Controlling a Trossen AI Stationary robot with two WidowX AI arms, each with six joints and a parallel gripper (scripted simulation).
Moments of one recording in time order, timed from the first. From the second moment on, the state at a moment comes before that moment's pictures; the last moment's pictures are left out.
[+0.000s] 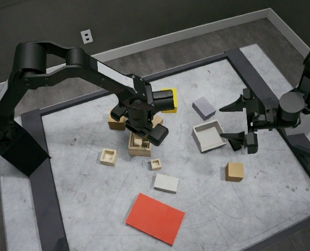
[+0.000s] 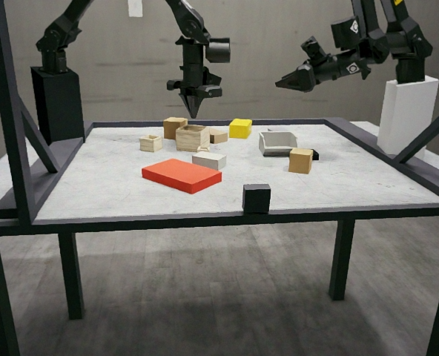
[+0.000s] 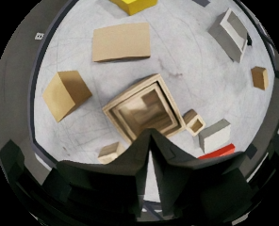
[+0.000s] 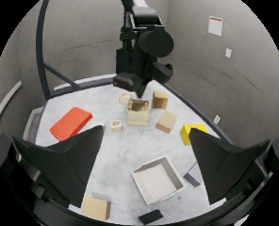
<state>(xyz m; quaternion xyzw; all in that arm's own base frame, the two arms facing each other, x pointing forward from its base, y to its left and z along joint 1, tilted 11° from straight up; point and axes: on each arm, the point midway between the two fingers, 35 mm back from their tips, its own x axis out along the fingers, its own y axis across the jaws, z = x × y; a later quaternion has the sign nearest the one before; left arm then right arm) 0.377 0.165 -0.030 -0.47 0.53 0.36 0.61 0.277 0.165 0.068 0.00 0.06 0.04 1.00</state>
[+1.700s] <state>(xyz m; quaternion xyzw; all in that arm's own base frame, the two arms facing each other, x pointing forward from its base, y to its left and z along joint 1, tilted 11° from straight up) 0.351 0.144 -0.022 -0.04 0.64 -0.01 0.76 0.301 0.187 0.036 -0.02 0.18 0.08 0.98</state>
